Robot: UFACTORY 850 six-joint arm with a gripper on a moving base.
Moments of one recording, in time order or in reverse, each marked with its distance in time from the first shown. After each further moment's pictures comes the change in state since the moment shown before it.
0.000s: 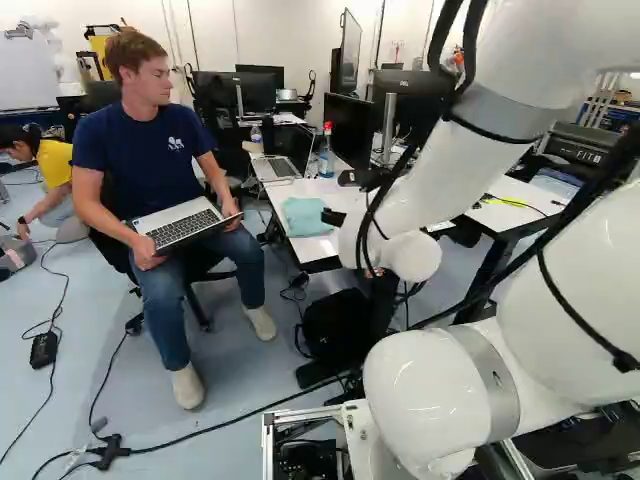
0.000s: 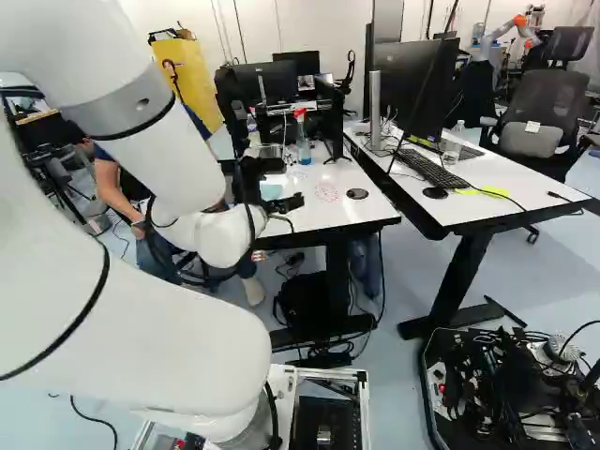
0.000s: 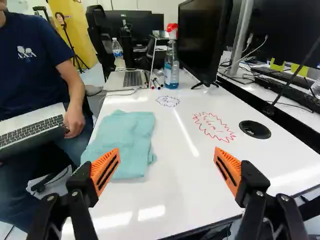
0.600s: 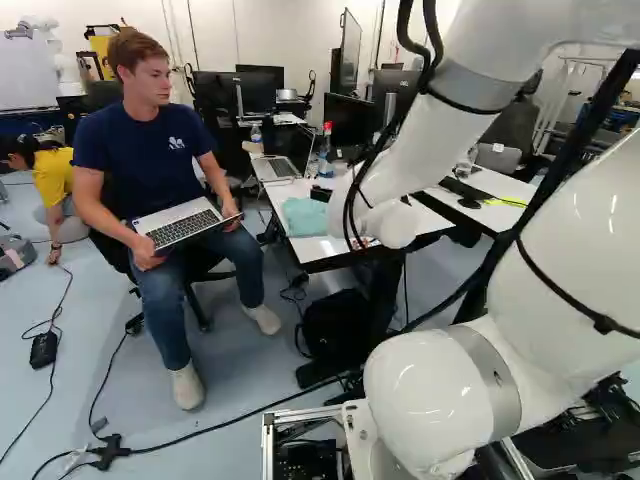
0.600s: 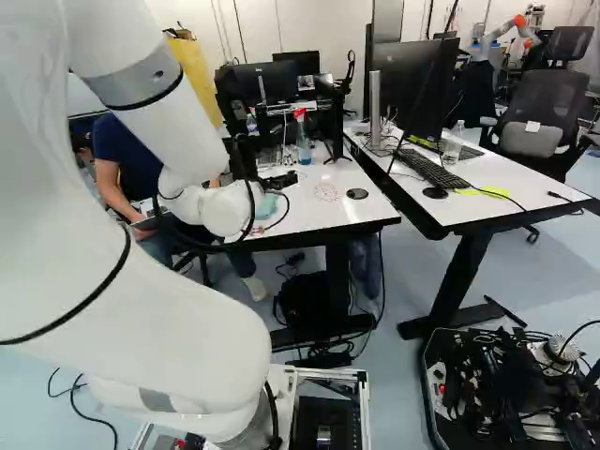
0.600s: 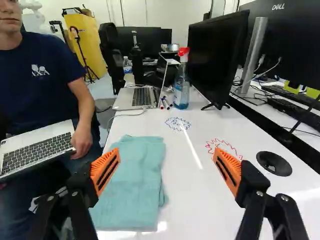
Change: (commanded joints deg) arm 3.1 -5.4 -9.2 0.0 -0.1 0.0
